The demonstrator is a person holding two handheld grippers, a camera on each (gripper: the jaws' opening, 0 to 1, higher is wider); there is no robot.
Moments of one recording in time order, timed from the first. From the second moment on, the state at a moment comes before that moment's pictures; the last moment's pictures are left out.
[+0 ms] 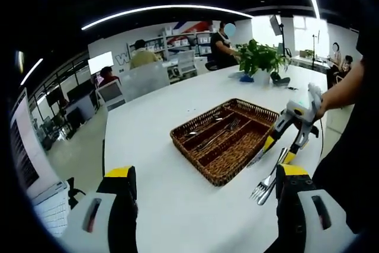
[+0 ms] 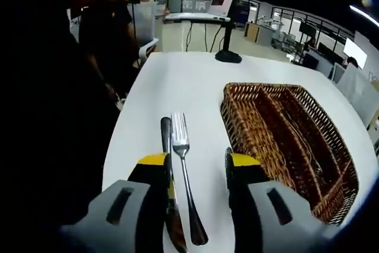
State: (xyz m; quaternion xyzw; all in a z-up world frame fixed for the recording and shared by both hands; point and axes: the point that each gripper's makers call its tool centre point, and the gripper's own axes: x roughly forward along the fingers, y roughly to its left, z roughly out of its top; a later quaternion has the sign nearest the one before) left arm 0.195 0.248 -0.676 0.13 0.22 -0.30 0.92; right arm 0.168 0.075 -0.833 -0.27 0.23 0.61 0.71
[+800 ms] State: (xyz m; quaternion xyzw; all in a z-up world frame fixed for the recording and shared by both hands) left arm 0.195 0.253 -0.679 0.12 0.22 -0.29 0.92; right arm 0.155 0.087 -0.863 -0.25 0.23 0.65 0.68
